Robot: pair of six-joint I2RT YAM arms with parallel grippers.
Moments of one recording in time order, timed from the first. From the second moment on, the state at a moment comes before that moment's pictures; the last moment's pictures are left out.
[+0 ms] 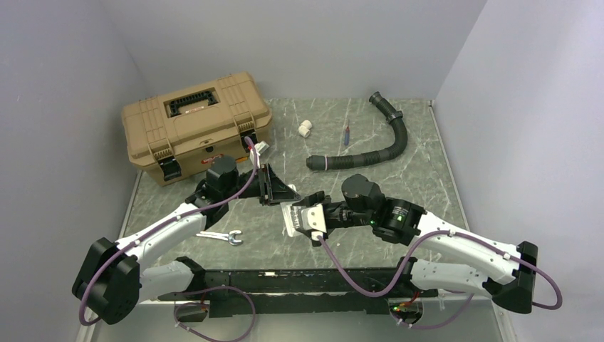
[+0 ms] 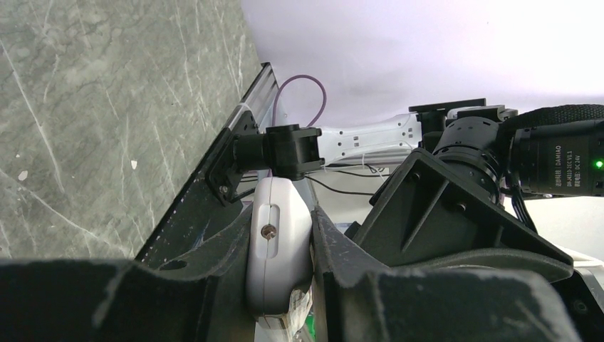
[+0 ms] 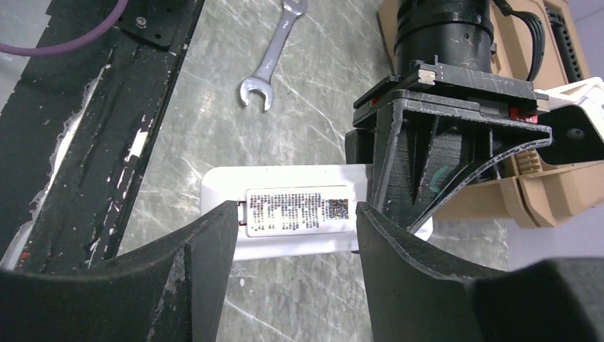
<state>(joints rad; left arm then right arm) -0.58 1.13 0.61 0.35 0.81 -1.15 1.07 0.97 0.89 -0.32 -0.41 -0.75</state>
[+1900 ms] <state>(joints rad) -0.58 1.17 0.61 0.41 0.82 -1.16 1.07 0.87 0.85 -0.15 -0.28 -0.65</state>
